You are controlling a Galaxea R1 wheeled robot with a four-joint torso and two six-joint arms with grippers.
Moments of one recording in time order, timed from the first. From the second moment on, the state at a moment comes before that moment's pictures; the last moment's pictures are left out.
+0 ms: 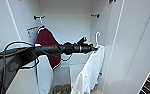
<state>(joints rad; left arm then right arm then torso) -0.07 2.76 -1.45 0.28 0.18 -1.00 -1.57 3.11 -2.74 -0.22 0.05 0.26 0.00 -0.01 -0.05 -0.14</state>
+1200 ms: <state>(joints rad) 0.10 2.68 -1.34 0.34 0.14 -0.99 -1.57 3.11 -2.74 -0.23 0.05 0.26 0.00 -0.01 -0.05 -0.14</state>
